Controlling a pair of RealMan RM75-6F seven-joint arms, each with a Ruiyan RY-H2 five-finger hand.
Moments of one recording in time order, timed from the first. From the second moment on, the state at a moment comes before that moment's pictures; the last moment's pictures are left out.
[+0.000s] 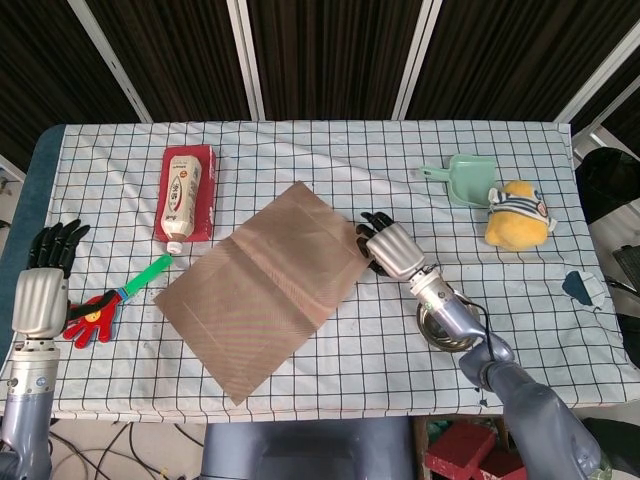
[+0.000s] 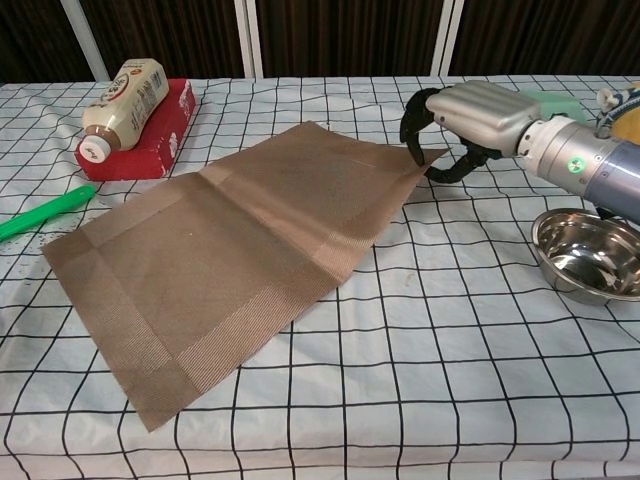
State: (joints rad) left arm -0.27 -1.34 -0.19 -1.51 1.42 1.49 0.02; right arm 0.87 -1.89 0.02 -0.46 -1.58 1.14 0.35
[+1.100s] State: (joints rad) left arm -0.27 -1.29 -0.15 -1.54 1.49 1.48 -0.04; right arm 0.54 -1.64 0.09 -1.40 -1.30 1.29 -0.46
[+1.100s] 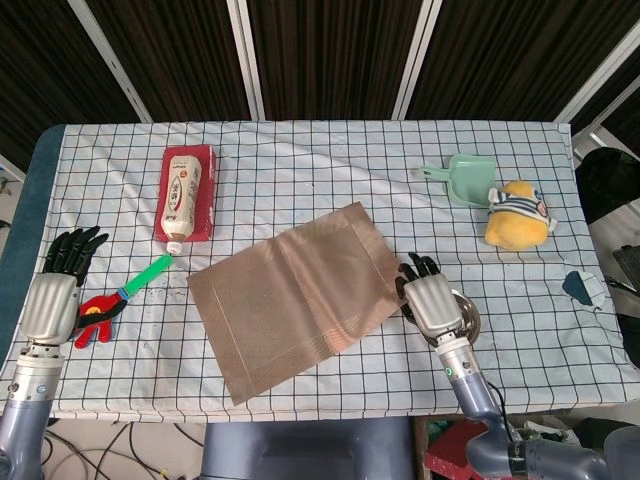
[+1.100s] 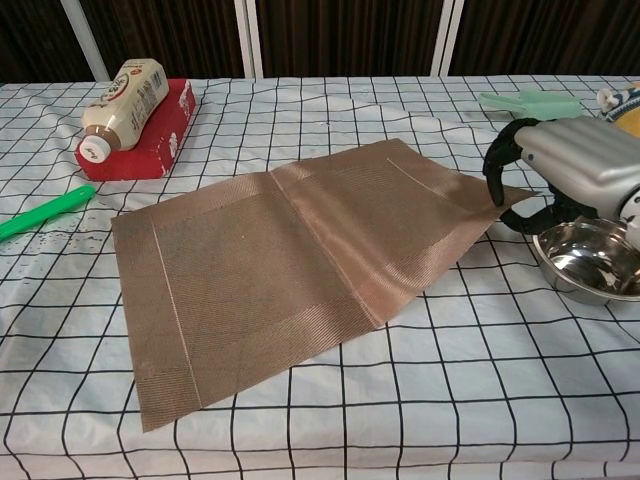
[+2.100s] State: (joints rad) left arm -0.28 -1.28 -0.13 -1.54 1.51 1.46 -0.07; right arm 0.41 -1.65 -0.04 -1.57 -1.39 1.34 -0.56
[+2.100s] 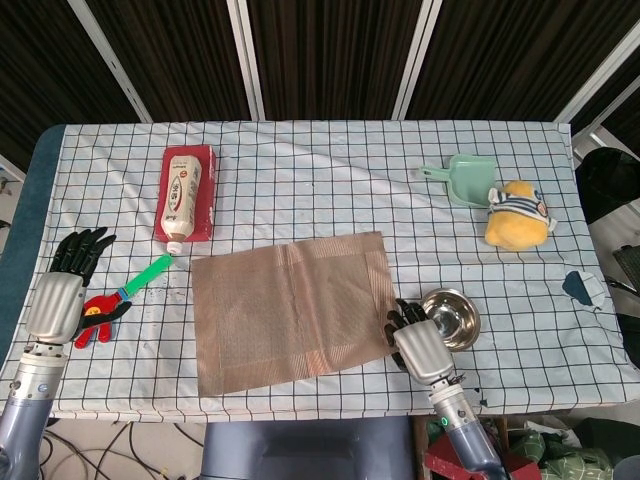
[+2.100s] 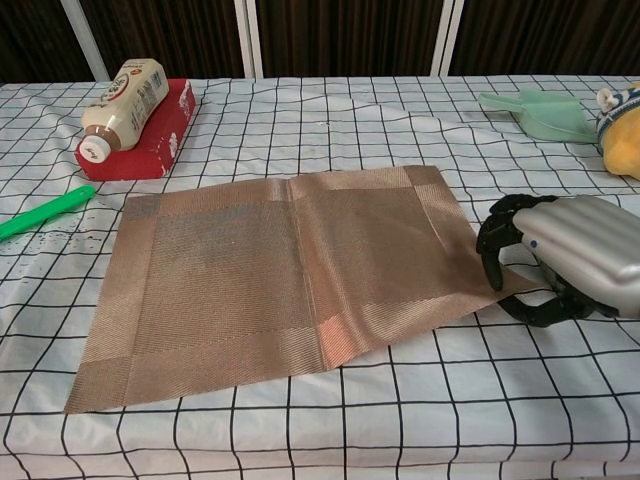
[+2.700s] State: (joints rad) left arm -0.28 -1.28 -0.13 -1.55 1.51 1.46 -0.09; right arm 0.37 -1.68 -0.08 -1.62 -1.42 1.33 -0.63
